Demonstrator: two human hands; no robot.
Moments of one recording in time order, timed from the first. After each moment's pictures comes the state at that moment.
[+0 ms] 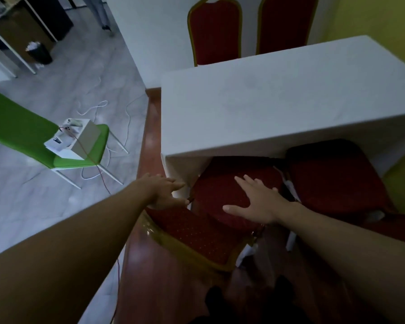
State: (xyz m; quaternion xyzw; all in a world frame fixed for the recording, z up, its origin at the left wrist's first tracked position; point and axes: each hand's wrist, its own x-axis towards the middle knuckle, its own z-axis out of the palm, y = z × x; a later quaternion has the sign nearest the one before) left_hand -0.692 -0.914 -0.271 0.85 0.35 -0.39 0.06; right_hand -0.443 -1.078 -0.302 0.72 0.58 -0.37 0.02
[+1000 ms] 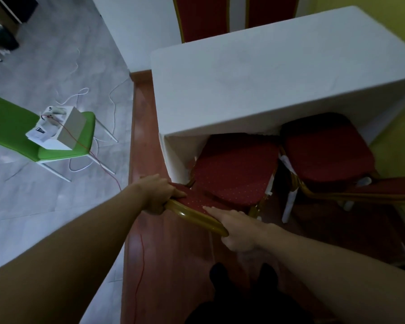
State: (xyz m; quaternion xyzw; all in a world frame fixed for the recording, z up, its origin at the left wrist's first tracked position) left_hand -0.737 -0.948 -0.283 0.93 0.16 -0.34 0.03; right_hand -0.553 -1.138 -0.332 0.62 0.63 -0.47 0.00
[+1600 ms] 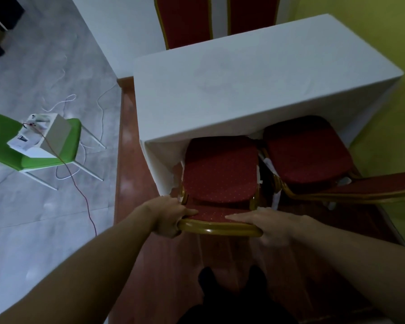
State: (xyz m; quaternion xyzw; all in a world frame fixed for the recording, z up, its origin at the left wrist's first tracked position) left_hand -0.689 -1.018 -0.291 0.93 0.13 -0.31 0.13; right_hand -0.447 -1.193 -0.326 0.58 0.67 -0.46 0.04
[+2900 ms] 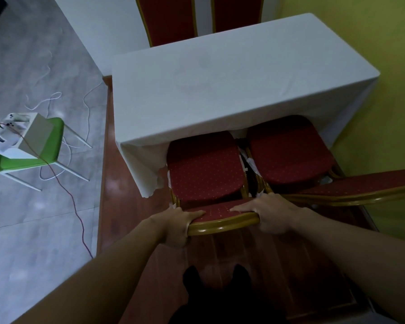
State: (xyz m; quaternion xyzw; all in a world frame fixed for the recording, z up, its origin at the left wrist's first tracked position) left_hand -0.609 -1.083 -0.294 0.88 0.23 -0.34 0.23; right_hand -0.365 -1.213 -0.327 0.65 0.69 -0.33 0.02
